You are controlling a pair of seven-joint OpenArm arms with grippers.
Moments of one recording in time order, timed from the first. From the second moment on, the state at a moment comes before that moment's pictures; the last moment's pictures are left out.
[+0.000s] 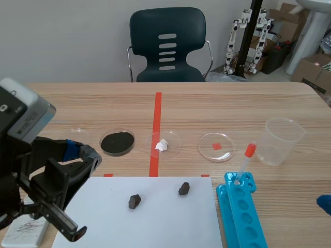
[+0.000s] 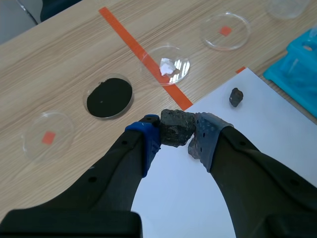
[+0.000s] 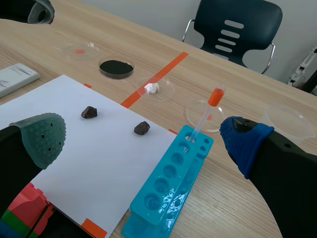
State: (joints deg) left arm 40.5 -29.5 5.6 126.1 -9.8 -9.8 14.0; right arm -73.7 16.4 6.3 113.6 -11.9 10.4 48.7
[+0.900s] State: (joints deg) left arm -10.0 -19.4 7.9 68.6 -18.1 4.9 21.4; right arm -73.7 16.4 6.3 113.6 -11.9 10.4 48.6
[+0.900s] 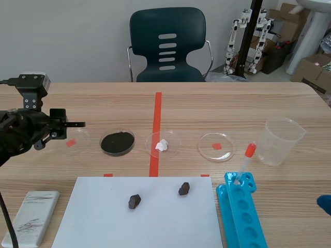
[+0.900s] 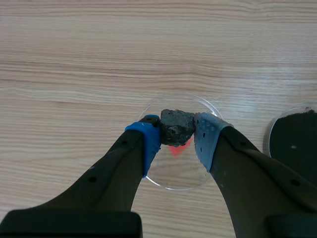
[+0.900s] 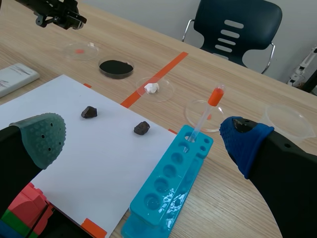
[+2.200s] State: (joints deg) left arm -20.8 -17.5 16.2 45.8 -19.6 4.0 16.4; right arm -73.7 16.4 6.3 113.6 -11.9 10.4 48.6
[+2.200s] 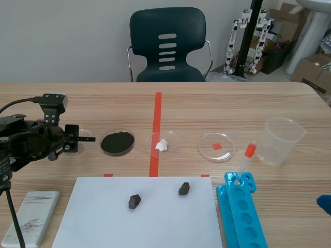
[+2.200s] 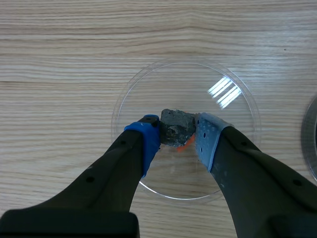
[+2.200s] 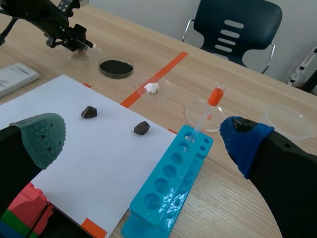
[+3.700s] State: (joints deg) left arm -16.8 -20.3 16.2 56.1 -19.6 4.0 15.4; right arm -73.7 16.3 6.3 113.6 -11.9 10.4 48.7
